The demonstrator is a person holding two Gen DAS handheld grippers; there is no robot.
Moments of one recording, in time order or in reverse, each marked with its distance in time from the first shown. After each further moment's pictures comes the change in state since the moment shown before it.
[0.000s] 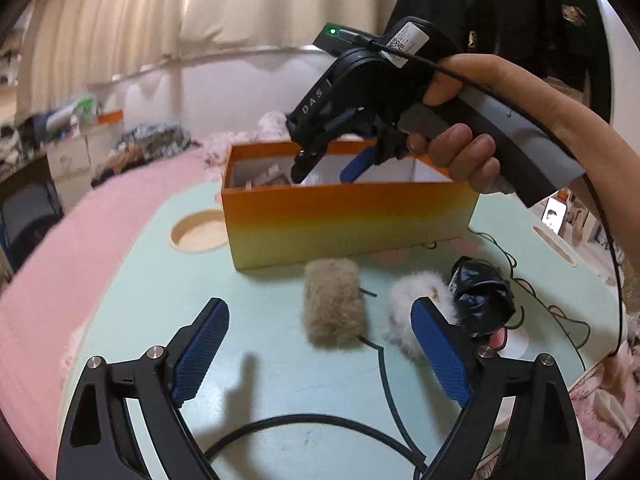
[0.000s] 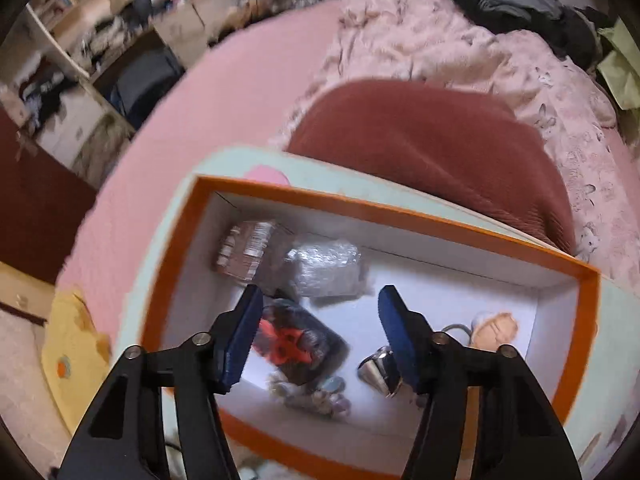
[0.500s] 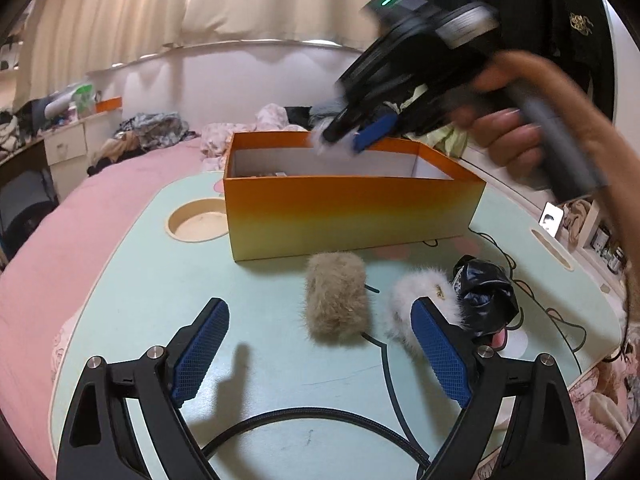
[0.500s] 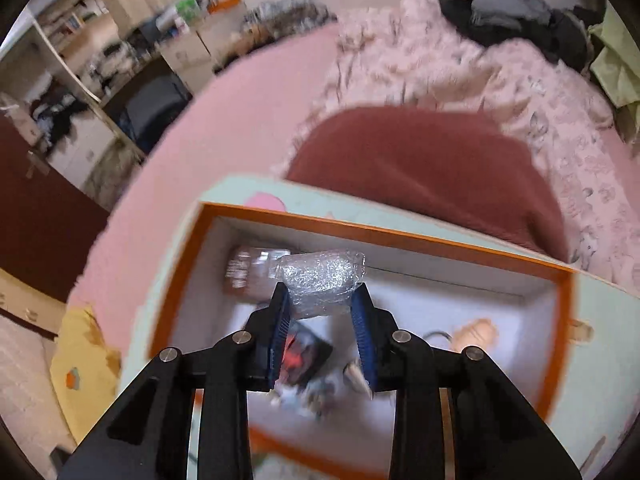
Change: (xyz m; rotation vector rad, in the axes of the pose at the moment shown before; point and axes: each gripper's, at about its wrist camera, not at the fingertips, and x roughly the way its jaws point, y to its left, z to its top) left arm 0.002 -0.003 -0.009 -0.021 -0.002 -0.016; right arm -0.064 -0.012 -0.021 -0.002 -0.149 0.085
